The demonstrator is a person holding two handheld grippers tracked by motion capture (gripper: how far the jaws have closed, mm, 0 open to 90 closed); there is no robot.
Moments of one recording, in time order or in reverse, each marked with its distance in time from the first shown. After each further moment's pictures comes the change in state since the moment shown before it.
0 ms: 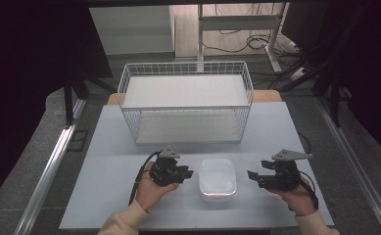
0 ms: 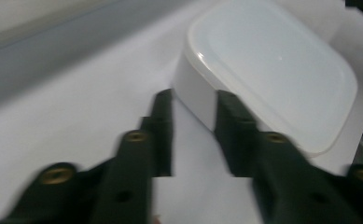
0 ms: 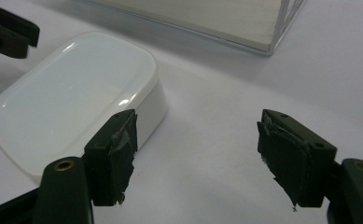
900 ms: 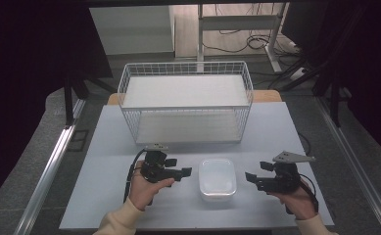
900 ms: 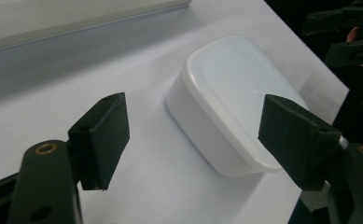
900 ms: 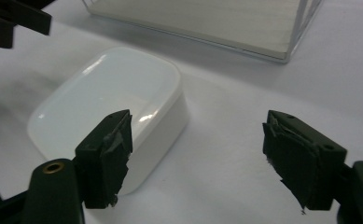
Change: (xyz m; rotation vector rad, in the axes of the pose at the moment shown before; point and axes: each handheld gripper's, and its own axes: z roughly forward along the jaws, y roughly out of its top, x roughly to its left) left arm 0.006 0.007 -0.018 -0.061 -0.073 -0.140; right arm 0.011 0.000 -0.007 -0.042 0.041 0.035
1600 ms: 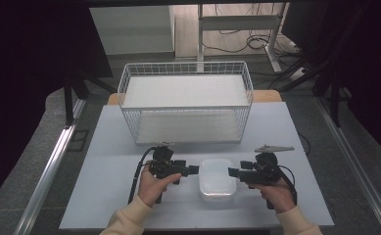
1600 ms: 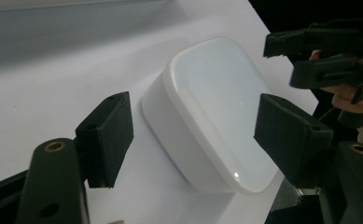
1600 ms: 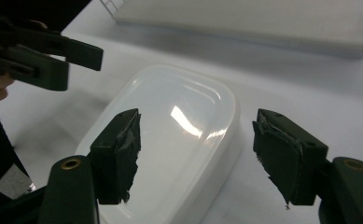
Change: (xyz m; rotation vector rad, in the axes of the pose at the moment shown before) left arm 0.004 0.007 0.023 0.037 -0.090 -0.120; right arm 0.019 0.021 0.039 0.075 0.109 0.153
